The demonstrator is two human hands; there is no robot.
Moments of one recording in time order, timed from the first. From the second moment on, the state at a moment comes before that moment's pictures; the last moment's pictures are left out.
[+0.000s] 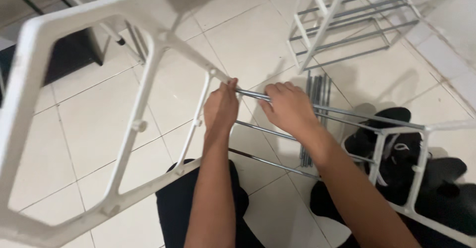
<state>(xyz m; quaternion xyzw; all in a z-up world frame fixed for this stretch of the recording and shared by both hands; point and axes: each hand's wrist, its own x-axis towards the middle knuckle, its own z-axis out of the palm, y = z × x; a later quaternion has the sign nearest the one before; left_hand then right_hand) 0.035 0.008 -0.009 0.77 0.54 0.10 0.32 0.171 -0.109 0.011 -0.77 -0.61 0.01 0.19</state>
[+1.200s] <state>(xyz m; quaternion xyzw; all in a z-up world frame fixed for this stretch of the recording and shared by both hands) 0.029 0.003 -0.042 0.68 0.54 0.14 0.49 0.232 -0.280 -0.070 -0.85 -0.43 -0.24 0.19</state>
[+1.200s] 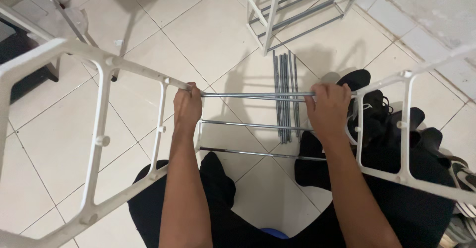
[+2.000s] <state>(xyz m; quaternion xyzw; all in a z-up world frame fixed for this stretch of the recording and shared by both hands) 0.012 -0.013 -0.003 0.67 0.61 0.13 0.41 0.266 -0.299 -0.085 -0.91 -0.14 -0.12 0.38</state>
